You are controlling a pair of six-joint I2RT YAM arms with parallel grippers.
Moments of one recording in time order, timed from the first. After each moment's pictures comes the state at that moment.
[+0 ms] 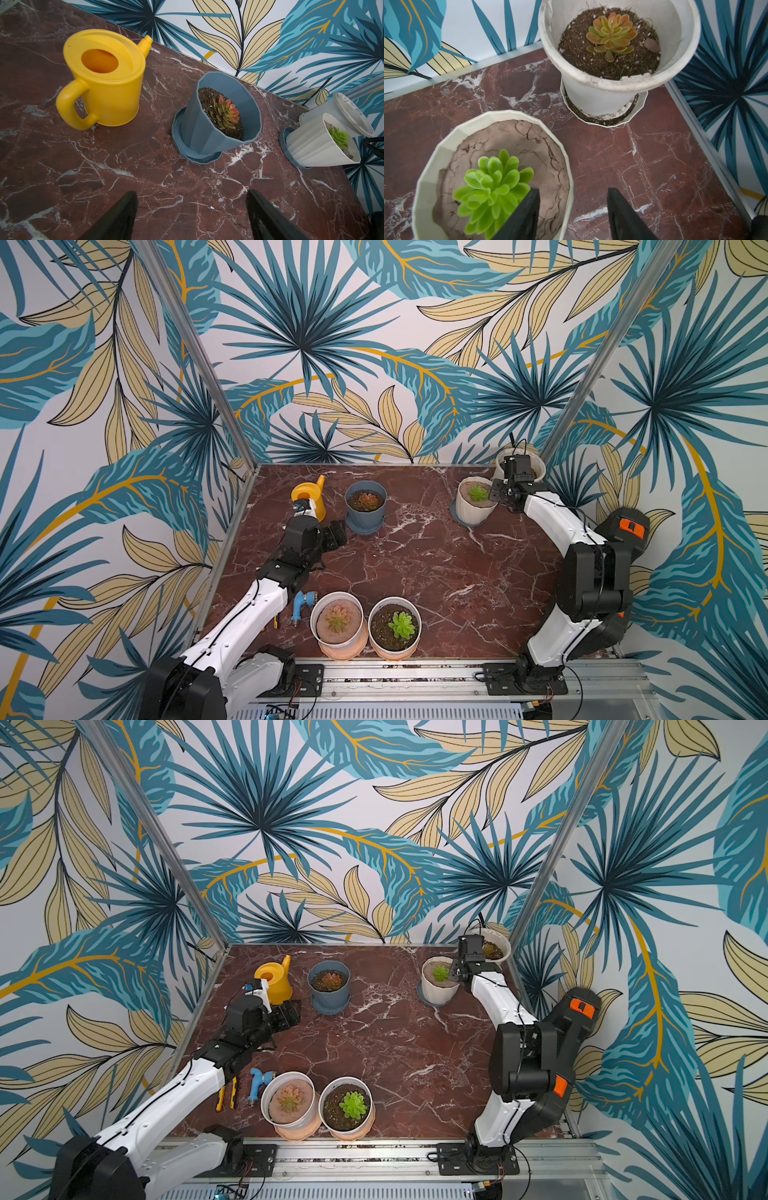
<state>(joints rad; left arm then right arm) -0.31 1.06 0.68 -0.10 -0.07 -0.55 0.01 1.78 1.45 -0.51 0.25 0.31</state>
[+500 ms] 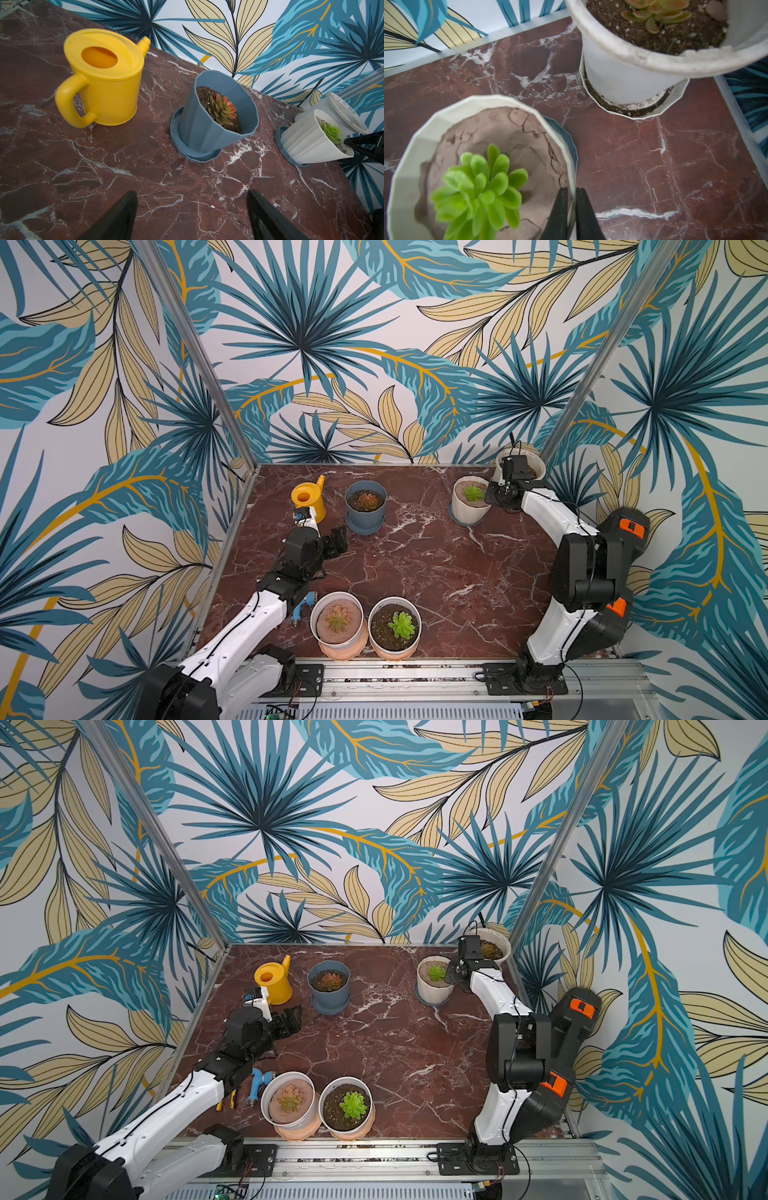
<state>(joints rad) -0.34 0.99 0.54 0.03 -0.10 -0.57 0.00 1.85 1.48 -0.53 0.09 0.29</state>
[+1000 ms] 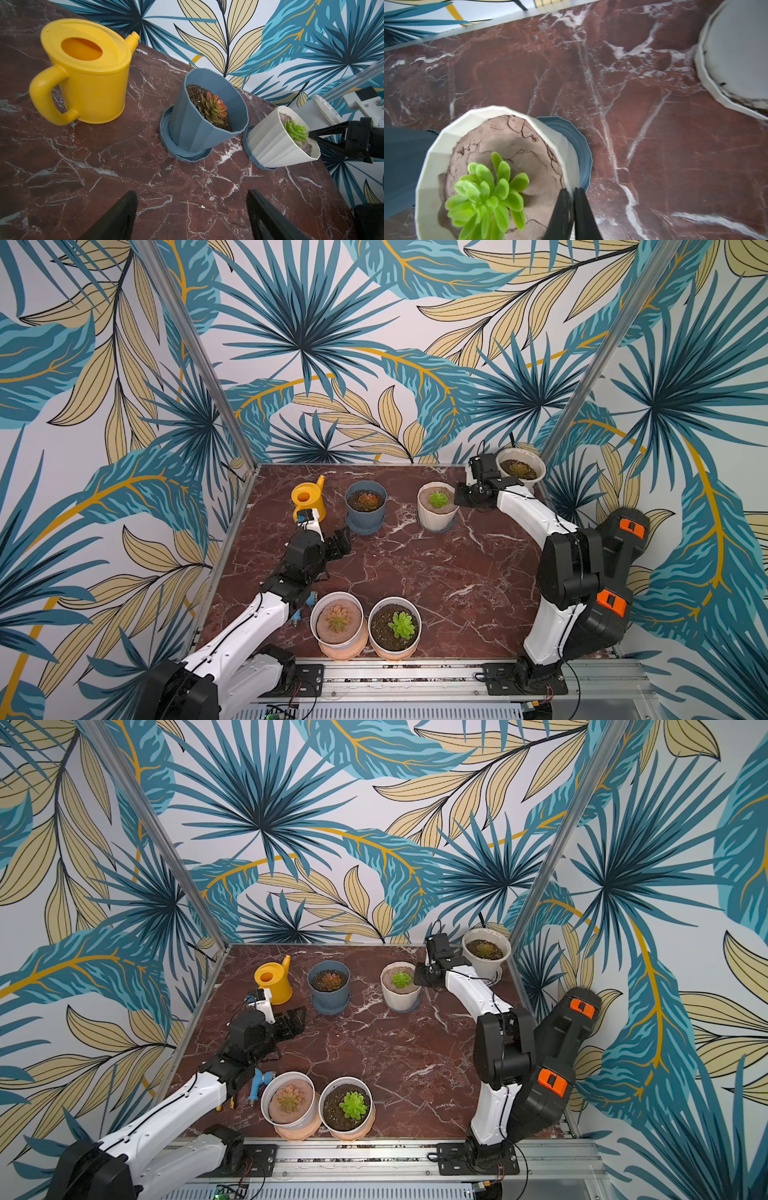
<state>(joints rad) -0.37 1.01 0.52 0.09 -0.09 -0.60 0.21 1.91 1.58 -0.60 -0.02 0.34</state>
